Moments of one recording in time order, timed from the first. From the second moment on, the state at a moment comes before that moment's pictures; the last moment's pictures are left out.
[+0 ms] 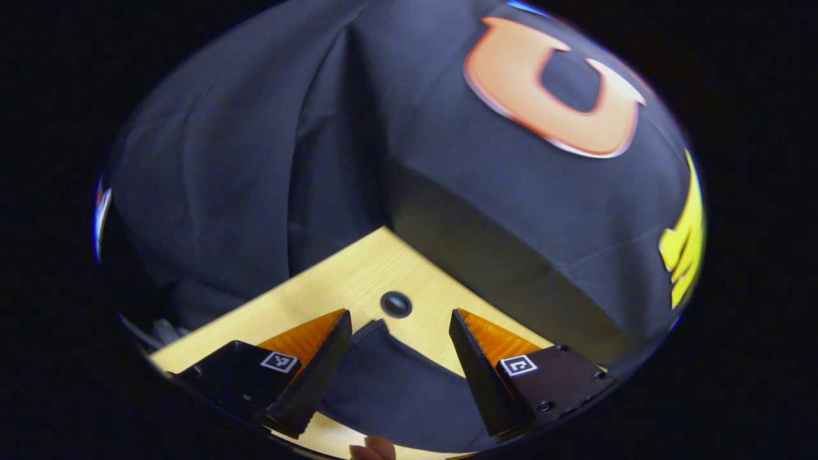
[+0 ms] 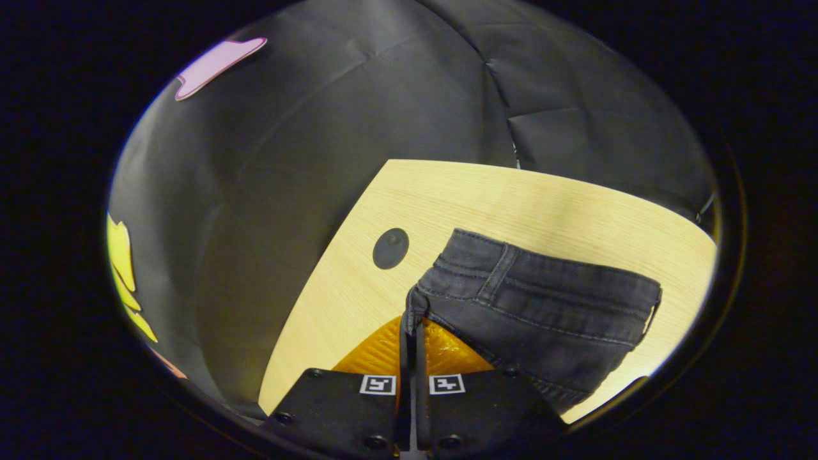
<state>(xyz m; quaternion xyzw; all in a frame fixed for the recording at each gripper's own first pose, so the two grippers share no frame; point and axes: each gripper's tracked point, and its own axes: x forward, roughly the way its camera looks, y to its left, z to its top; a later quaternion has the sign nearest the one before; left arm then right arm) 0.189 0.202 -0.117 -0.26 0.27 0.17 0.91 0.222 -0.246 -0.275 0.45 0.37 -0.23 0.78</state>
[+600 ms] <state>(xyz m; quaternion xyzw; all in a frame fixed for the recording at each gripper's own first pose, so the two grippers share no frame) 0.124 0.143 0.055 -0.05 0.08 0.03 1.00 0.142 -0.284 -0.227 0.44 0.35 -0.20 0.80</state>
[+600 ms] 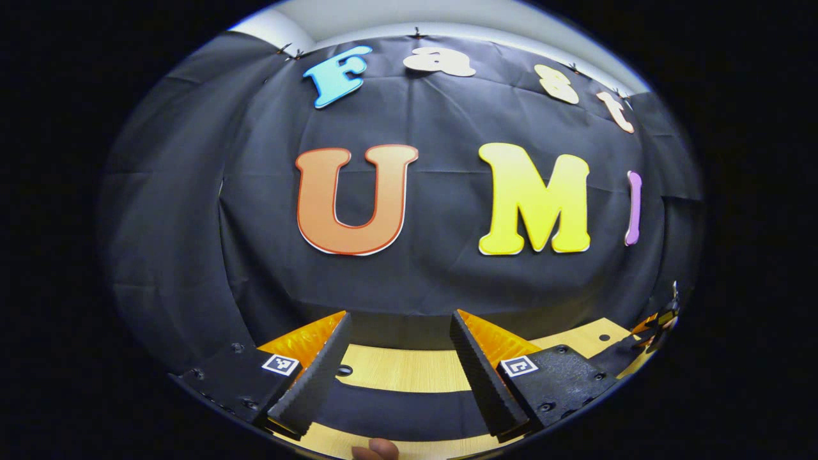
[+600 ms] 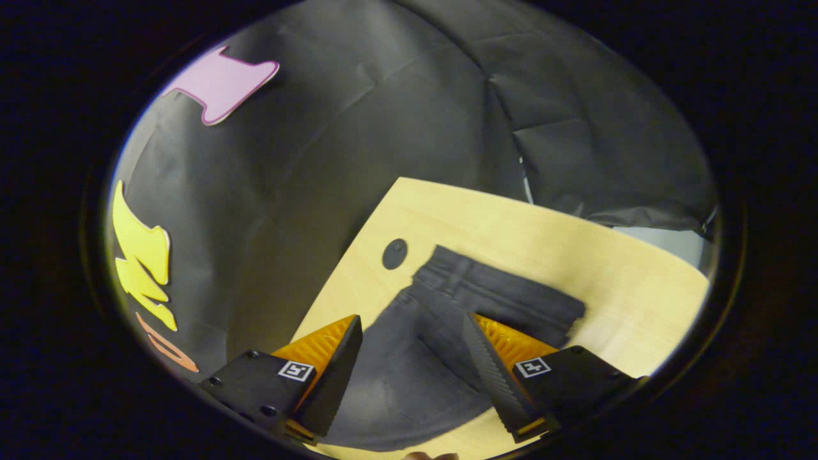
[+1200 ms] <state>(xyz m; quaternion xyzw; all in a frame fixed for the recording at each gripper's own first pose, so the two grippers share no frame) 0.082 0.118 0.074 -0.07 0.08 0.01 0.99 0.075 -0.284 -0.270 0.49 0.37 -0.22 0.76</state>
